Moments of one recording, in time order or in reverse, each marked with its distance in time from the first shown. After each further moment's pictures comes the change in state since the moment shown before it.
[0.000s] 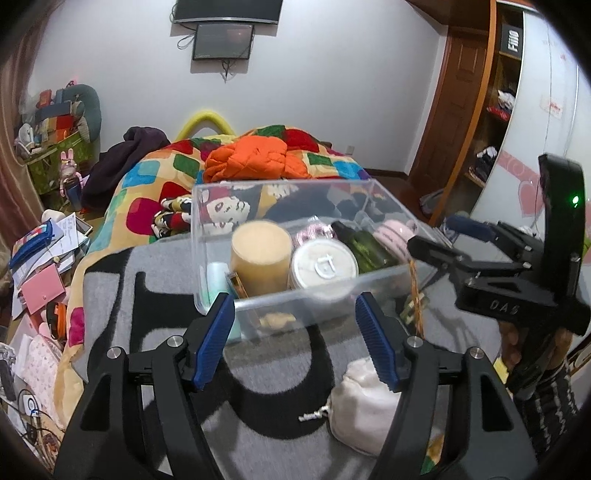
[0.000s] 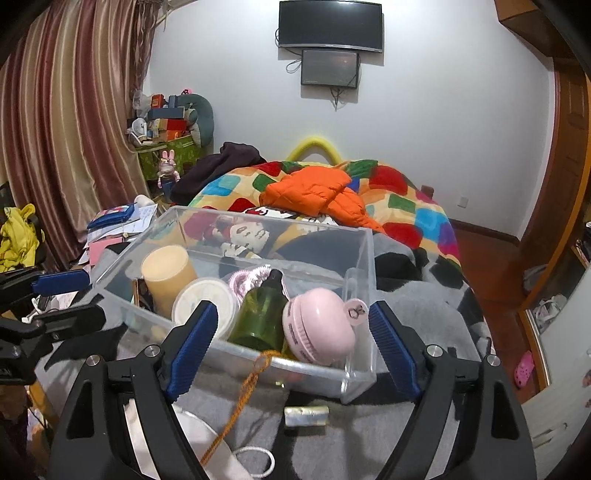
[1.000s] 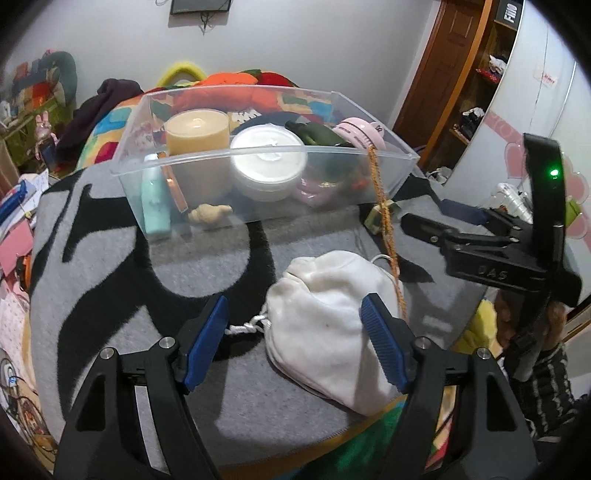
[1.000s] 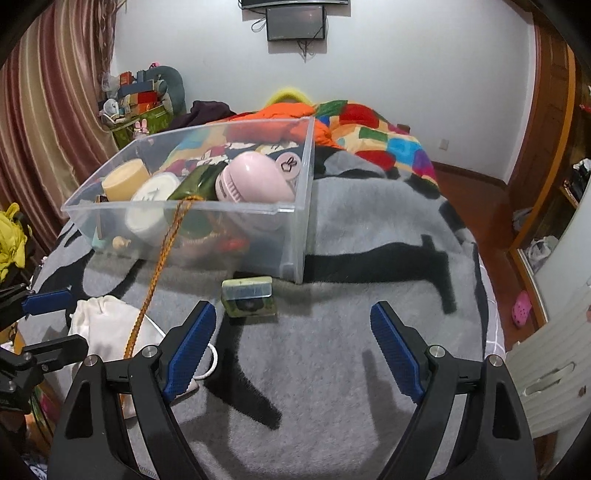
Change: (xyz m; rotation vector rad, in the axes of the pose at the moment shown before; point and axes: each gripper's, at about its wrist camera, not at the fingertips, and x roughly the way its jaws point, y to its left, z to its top) left arm 0.022 -0.035 -0.062 -0.007 0.187 -0.094; right arm 0.005 -0.037 -0.074 0.107 0.176 -0.033
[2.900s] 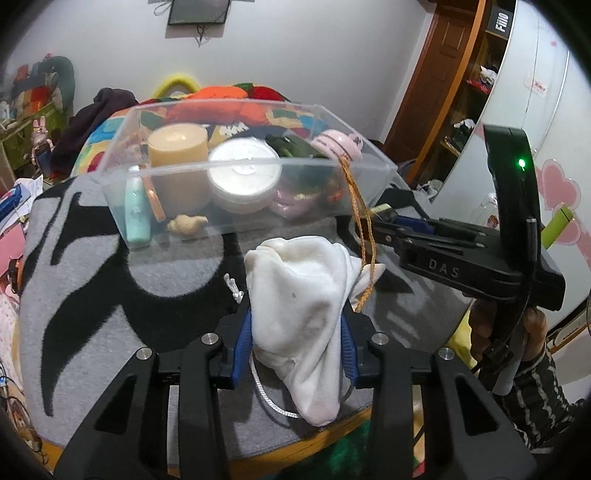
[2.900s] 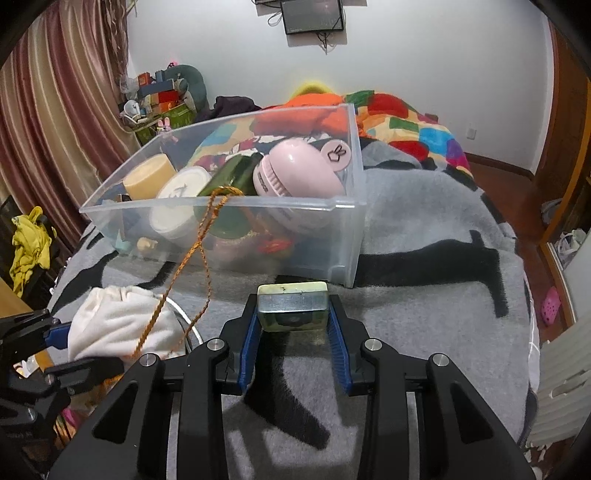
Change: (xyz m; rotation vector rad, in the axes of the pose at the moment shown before) left arm -0.005 -0.016 -0.004 -0.002 -0.073 -0.016; right arm 0.010 0.013 0.001 0.019 0.011 0.127
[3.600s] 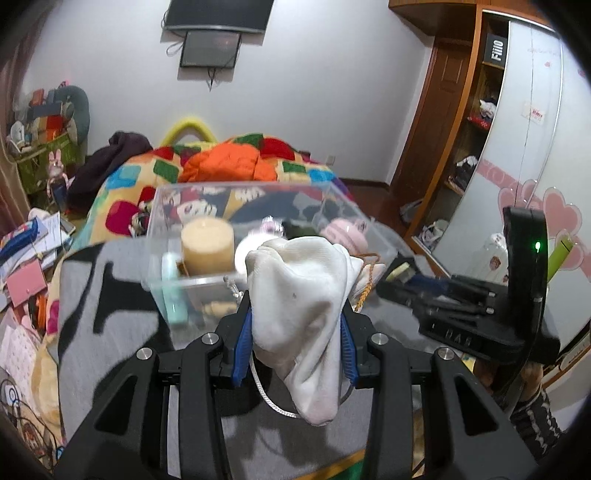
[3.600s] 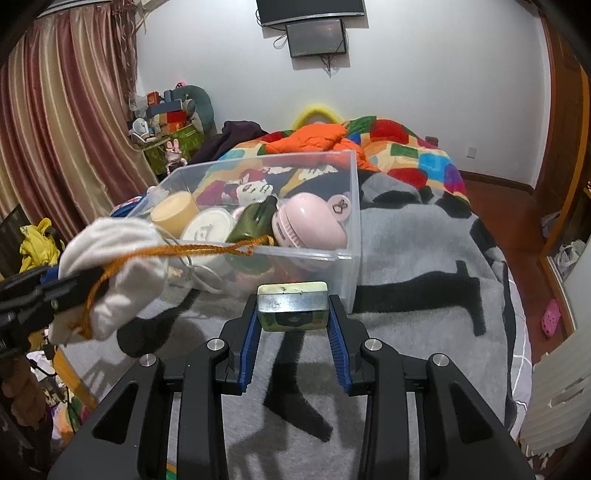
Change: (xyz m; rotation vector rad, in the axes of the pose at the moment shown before) left arm -0.043 0.002 0.043 0.006 -0.176 0.037; right arm -0.030 0.008 0.019 -0.011 -0.085 0.020
